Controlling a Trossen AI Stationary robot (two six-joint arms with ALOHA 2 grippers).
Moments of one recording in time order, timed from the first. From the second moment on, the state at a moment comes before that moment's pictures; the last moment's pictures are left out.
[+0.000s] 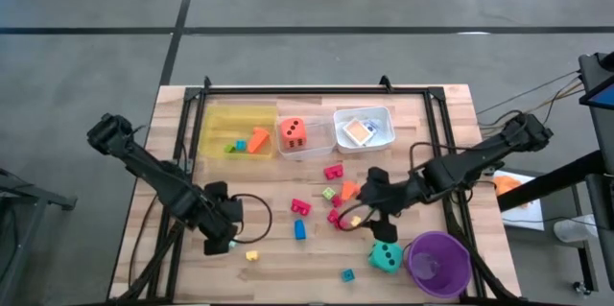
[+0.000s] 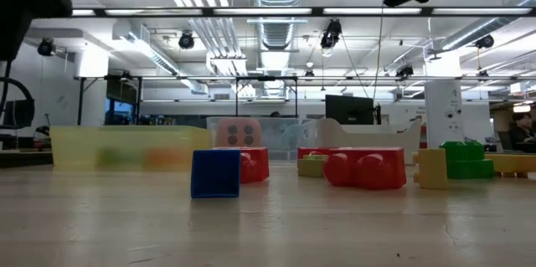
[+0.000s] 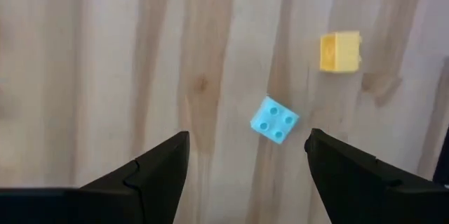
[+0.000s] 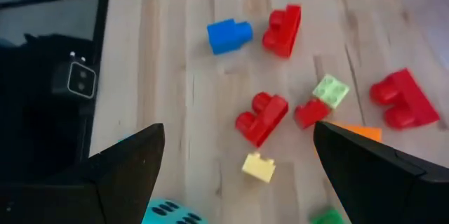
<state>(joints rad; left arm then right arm) -0.66 1.39 1.06 -1.11 -0.09 -0.79 0.44 1.36 1.14 -0.66 0.15 0.52</state>
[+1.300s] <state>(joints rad) -0.67 1.39 0.98 -1.05 -0.04 -0.84 0.61 1.67 1.51 -0.94 -0.08 1.03</state>
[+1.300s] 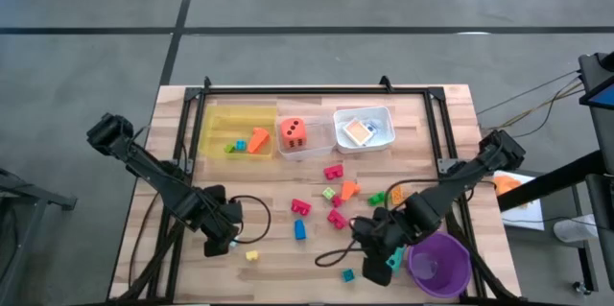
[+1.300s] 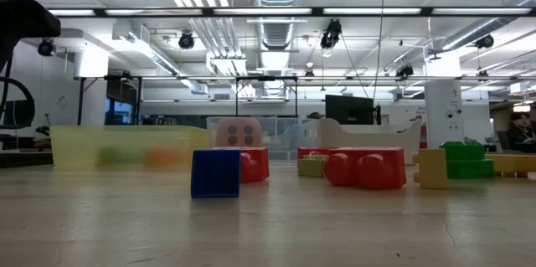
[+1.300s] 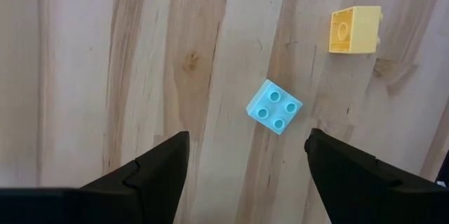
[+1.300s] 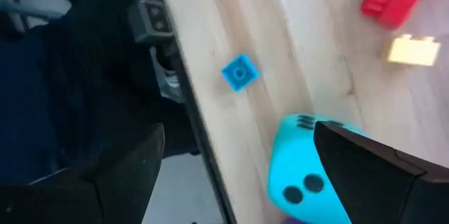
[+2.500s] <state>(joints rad) -0.67 1.39 0.97 -1.03 -0.05 -0.85 0.67 1.72 1.50 -1.09 0.00 1.37</state>
